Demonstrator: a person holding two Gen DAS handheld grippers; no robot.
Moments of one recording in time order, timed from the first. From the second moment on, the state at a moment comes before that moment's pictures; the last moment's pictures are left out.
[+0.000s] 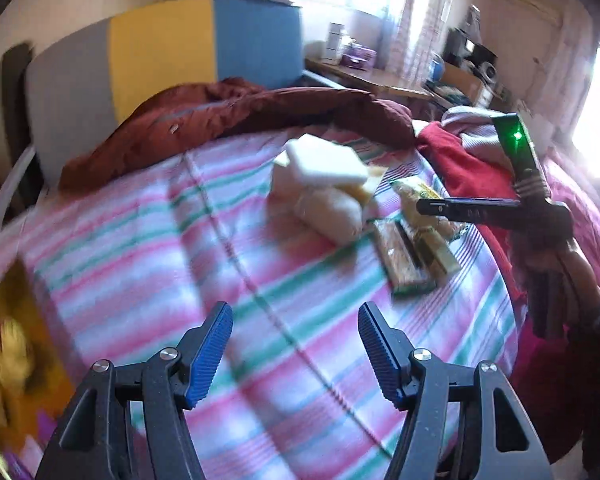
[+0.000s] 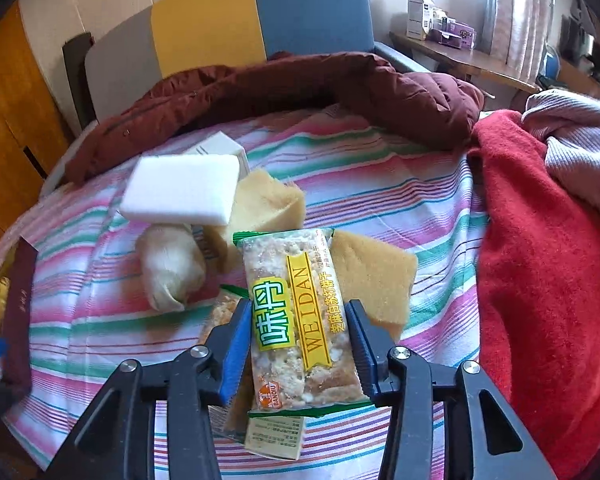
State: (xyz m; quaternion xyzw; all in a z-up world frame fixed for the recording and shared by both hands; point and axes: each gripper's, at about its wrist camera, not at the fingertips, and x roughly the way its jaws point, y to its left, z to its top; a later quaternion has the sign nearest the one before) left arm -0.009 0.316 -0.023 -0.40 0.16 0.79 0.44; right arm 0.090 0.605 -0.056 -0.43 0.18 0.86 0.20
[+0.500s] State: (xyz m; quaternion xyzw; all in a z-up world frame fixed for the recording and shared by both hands) left arm -0.050 0.464 -0.017 -0.27 0.40 0.70 0.53; right arm 0.098 0.605 -0.042 -0.40 0.21 0.88 0.16
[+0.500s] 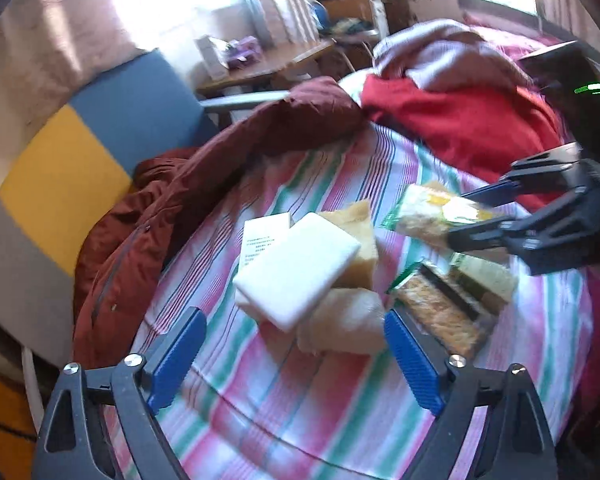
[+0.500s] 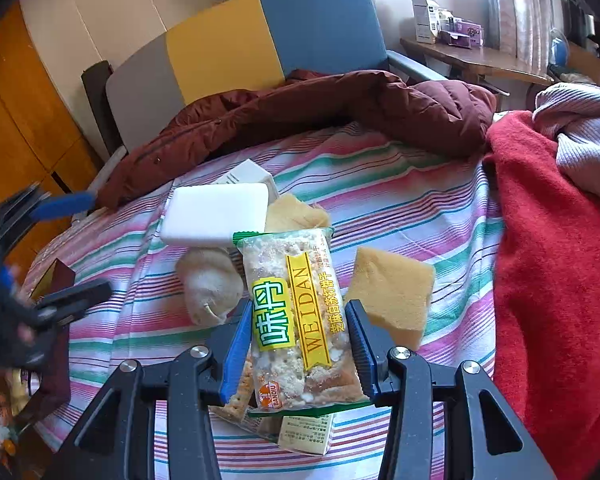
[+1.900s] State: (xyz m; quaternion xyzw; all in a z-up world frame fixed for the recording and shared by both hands) left arm -0.040 0.384 -0.019 -0.39 0.19 0.79 0.44; right arm 0.083 0.566 -0.041 -0.40 0.17 0.90 0.08
